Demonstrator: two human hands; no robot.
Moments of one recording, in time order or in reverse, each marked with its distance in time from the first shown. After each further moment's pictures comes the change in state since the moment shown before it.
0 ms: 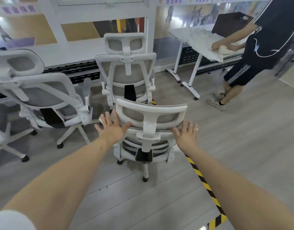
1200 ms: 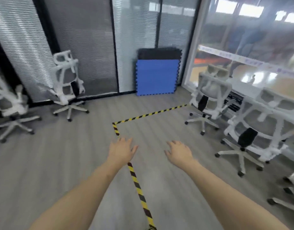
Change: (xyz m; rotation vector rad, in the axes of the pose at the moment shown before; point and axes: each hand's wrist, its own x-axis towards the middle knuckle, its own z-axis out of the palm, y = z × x) left_hand -1.026 -0.814 0.063 -0.151 0.499 -1.238; right_hand -1.038 -0.576 0.464 -0.627 -0.533 -1.754
